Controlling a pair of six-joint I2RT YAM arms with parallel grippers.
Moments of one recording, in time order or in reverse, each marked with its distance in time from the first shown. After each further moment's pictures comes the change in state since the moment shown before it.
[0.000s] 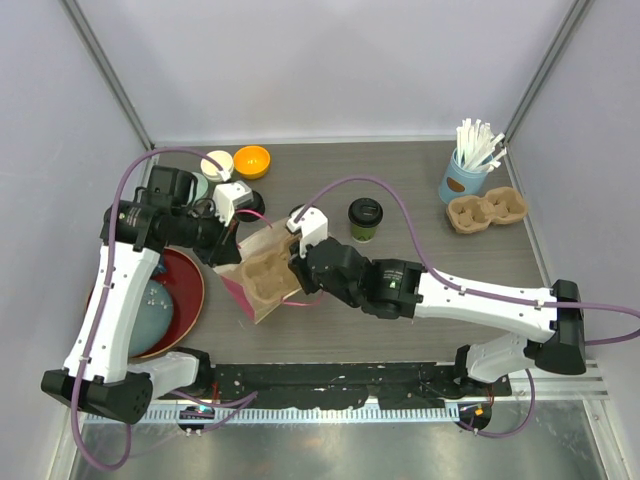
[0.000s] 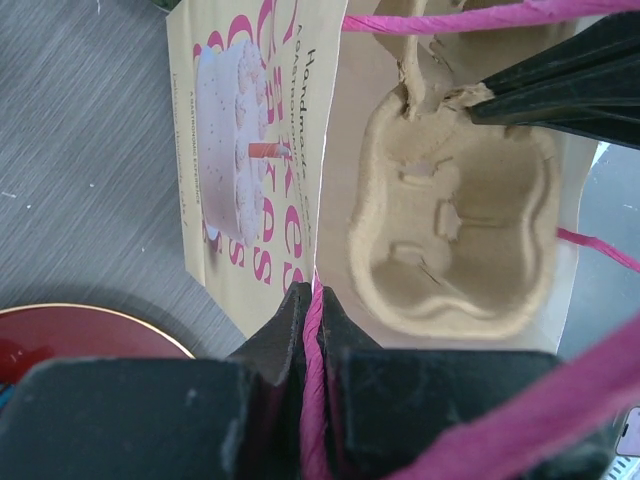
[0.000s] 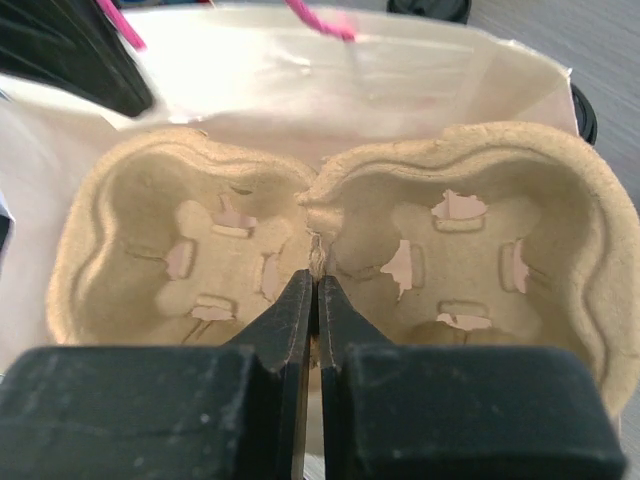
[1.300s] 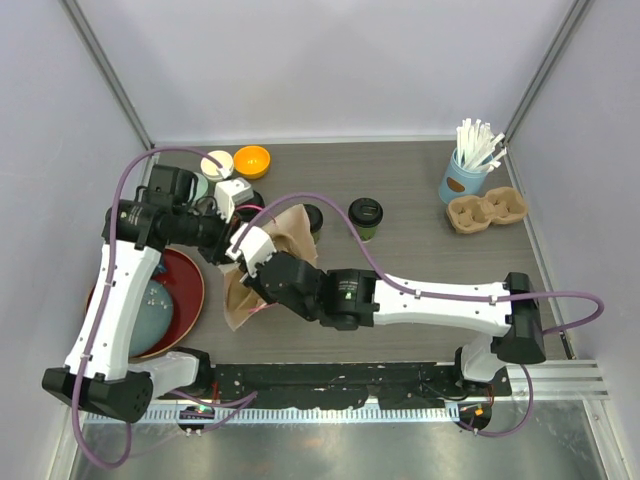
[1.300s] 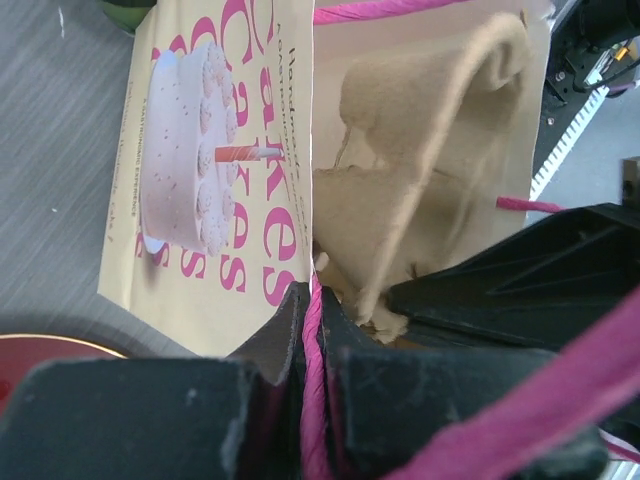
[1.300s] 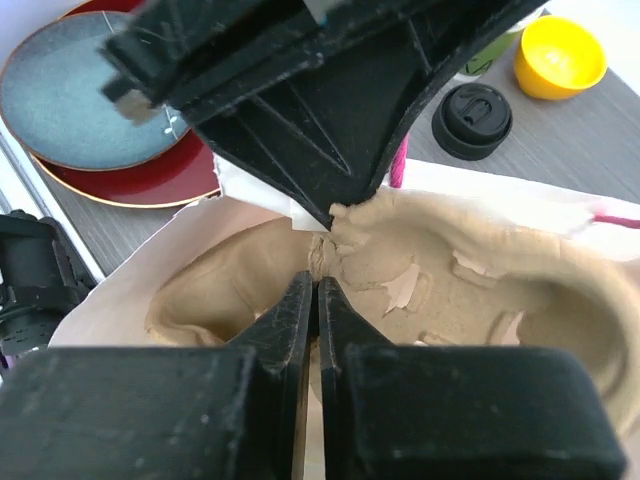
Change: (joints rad) left arm -0.002 0.008 -0.013 0.022 0.088 -0.056; right arm 0.127 0.222 0.216 0.060 0.080 -0.272
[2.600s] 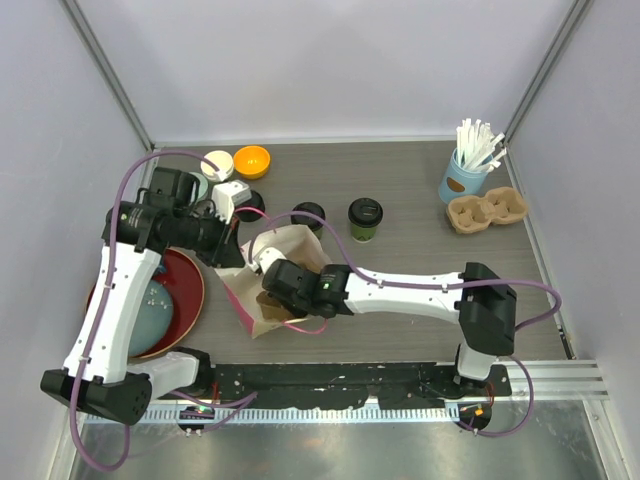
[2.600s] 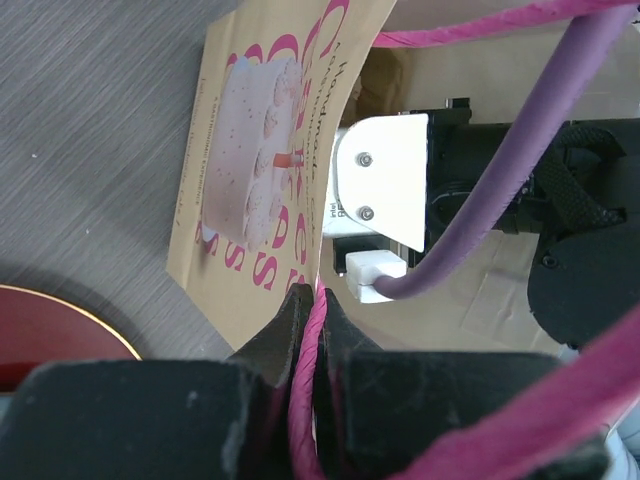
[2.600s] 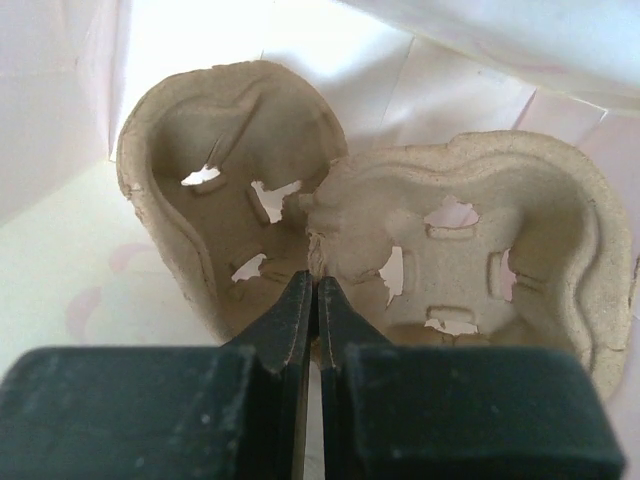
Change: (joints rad) left arm -0.010 -0.012 0.000 -0.024 -0.070 -0.099; right arm -0.135 0.129 -0.183 -0.228 -0.227 0.167
